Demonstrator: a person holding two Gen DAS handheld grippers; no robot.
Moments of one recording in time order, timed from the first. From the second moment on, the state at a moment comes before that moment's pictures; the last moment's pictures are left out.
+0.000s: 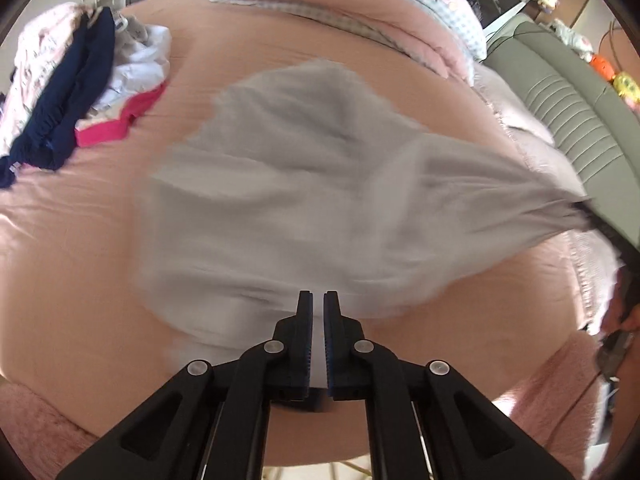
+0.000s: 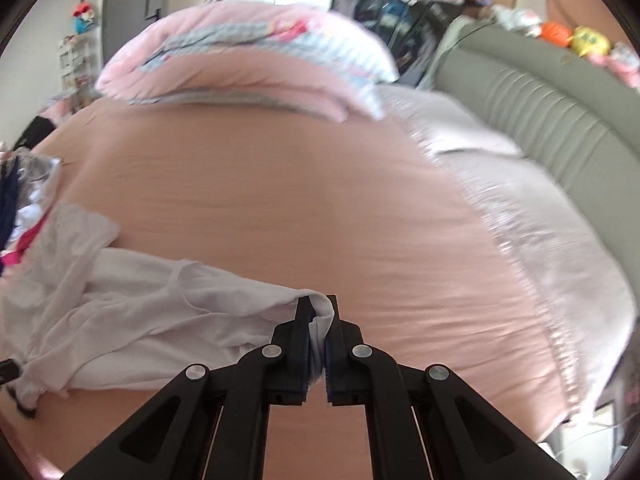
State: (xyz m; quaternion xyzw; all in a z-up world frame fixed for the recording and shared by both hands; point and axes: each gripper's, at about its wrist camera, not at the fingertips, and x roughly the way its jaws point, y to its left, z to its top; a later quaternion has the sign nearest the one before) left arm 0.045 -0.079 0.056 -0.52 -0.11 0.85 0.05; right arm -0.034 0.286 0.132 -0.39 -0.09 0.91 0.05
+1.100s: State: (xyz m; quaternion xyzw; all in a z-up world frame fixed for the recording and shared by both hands) left arm 0.108 -0.017 0.030 -0.53 -0.17 0.82 0.11; right arm 0.043 0.155 0.046 -0.56 0.01 0.80 -0.24
